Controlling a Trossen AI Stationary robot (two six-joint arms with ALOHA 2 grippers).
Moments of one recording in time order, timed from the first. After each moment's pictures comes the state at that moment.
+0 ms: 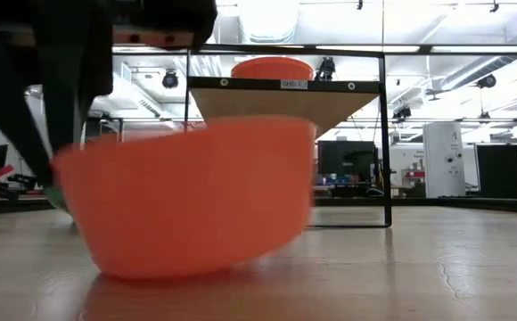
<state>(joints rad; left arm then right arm) -0.61 1.82 1.16 -0.28 -0.04 0.47 0.56 1.71 1.98 -1.50 0.52 1.48</state>
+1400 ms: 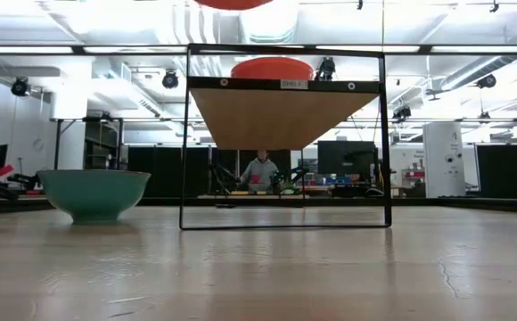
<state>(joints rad) -0.59 1.76 1.80 -1.01 -0.14 0.38 0.56 1.71 1.98 -1.48 0.55 1.44</state>
